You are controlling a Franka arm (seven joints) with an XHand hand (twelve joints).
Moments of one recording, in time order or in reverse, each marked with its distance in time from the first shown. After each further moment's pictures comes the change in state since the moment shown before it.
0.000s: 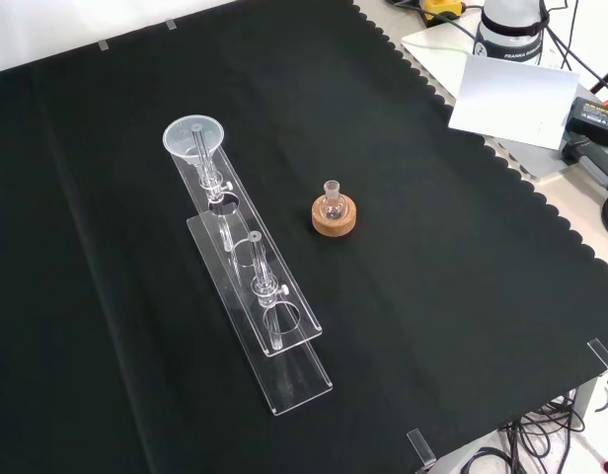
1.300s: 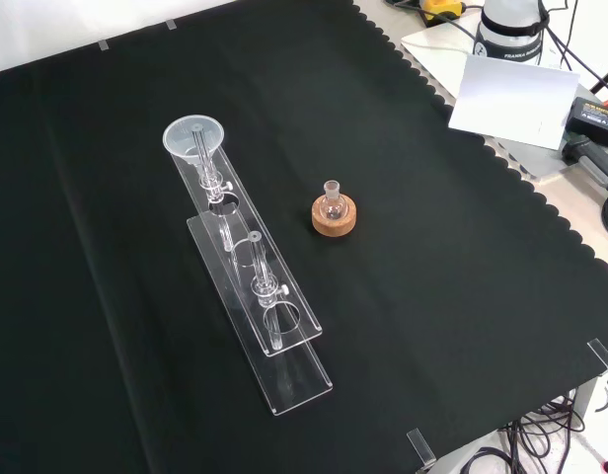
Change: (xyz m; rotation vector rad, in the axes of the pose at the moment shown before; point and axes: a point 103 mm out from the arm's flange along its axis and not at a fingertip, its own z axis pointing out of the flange) arm -0.007 0.032 0.016 0.034 -0.004 0.057
